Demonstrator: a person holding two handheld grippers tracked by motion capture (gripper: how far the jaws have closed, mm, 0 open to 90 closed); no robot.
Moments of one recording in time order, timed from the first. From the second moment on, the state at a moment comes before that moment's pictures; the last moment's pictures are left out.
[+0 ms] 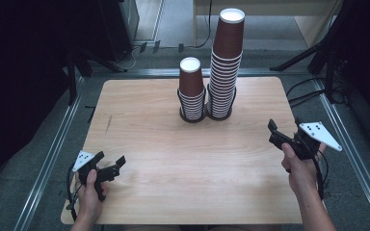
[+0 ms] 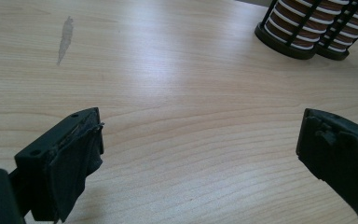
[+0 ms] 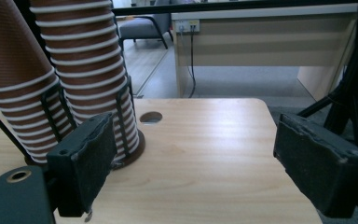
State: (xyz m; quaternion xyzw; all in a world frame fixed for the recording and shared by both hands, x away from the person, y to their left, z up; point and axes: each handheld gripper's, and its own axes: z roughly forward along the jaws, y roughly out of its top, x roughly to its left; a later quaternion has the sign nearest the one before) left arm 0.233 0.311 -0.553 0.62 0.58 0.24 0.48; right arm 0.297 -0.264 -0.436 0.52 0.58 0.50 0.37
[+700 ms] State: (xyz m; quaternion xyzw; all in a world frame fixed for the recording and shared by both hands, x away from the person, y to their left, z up) left arm 0.234 0.310 -0.553 0.62 0.57 0.24 0.48; right arm 0.342 -0.226 -0.380 0.49 0.60 0.51 0.38
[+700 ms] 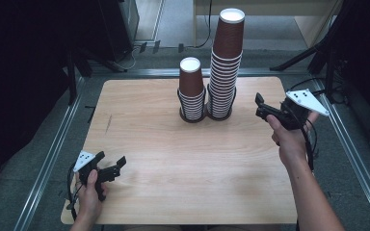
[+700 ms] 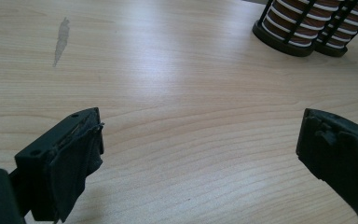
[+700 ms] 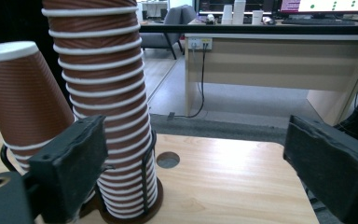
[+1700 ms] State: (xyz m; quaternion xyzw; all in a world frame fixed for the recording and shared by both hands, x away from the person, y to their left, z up) left arm 0.233 0.310 -0.553 0.62 0.57 0.23 0.49; right arm 0.402 -0.148 -0.350 0.45 0.60 0.53 0.39
